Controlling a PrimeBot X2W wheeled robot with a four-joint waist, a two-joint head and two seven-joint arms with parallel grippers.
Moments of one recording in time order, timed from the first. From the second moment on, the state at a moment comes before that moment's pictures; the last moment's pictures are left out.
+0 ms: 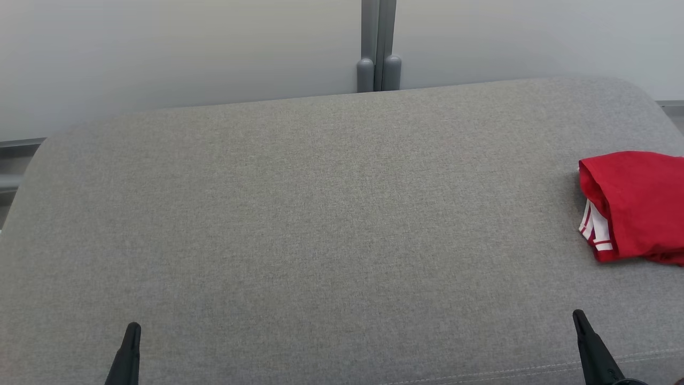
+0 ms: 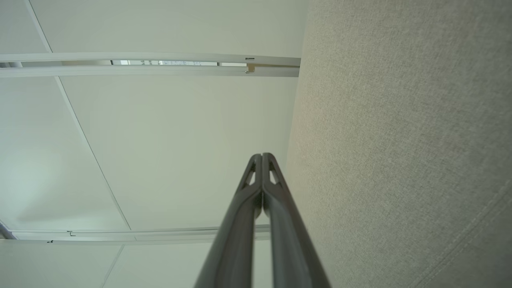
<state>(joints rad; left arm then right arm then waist) 0.32 0.06 0.13 -0.18 -1.63 -0.12 0.18 0.38 -0.05 -0.04 -0.25 1.60 0.13 0.03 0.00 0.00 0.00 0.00</state>
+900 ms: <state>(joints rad) 0.33 0.05 0.15 -0.19 -1.67 -0.13 0.19 0.39 -0.05 -0.04 -0.25 1.64 0.13 0.04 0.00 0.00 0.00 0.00</state>
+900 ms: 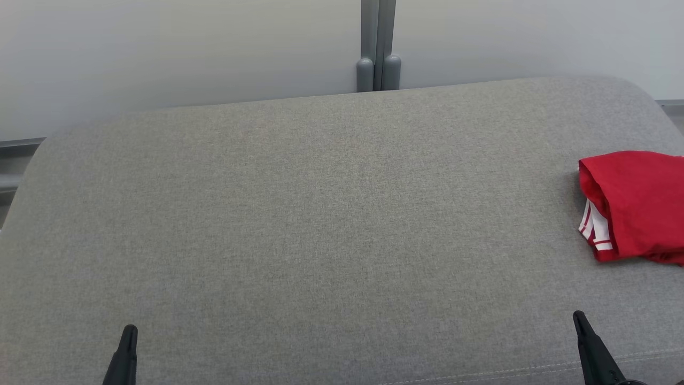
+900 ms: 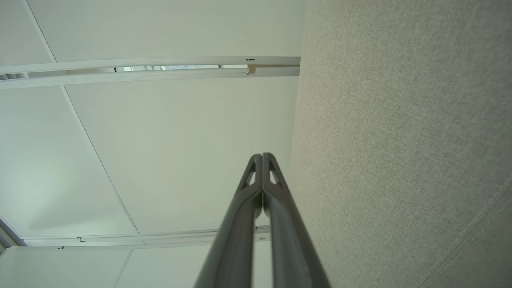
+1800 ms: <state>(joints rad) 0.33 0.05 0.15 -0.19 -1.67 -0.13 0.19 0.39 -0.05 -0.04 -0.25 1.64 0.13 0.04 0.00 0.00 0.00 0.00</state>
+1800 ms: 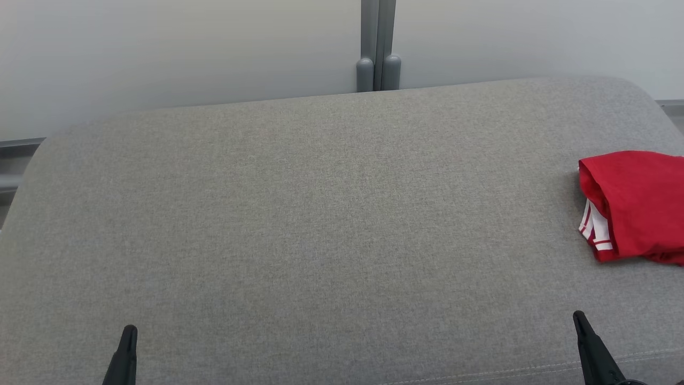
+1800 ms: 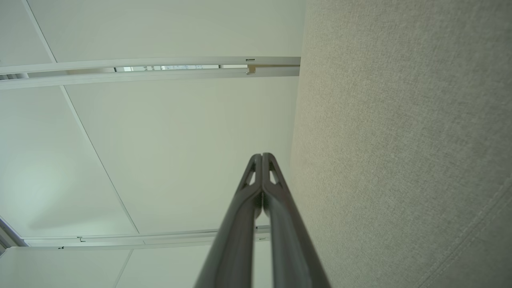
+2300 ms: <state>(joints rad) 0.33 0.05 0.15 -0.19 -1.67 -0.13 0.19 0.39 -0.05 -0.04 -0.25 1.64 0.13 0.04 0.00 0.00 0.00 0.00</state>
